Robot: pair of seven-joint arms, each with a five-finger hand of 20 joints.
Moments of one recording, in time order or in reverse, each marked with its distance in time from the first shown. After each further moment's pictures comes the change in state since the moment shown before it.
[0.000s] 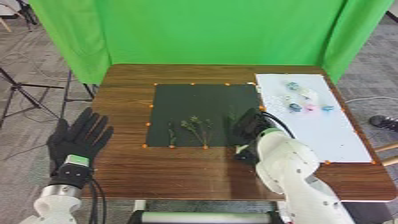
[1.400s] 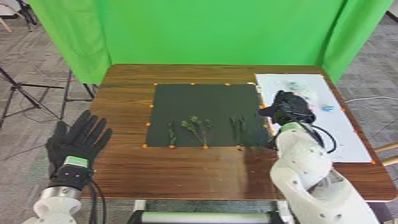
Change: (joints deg) left arm 0.5 0.3 0.3 -0.3 -1.8 0.9 1.5; right arm -0.8 7.1 2.3 -2.0 -31.3 0.8 -5.3
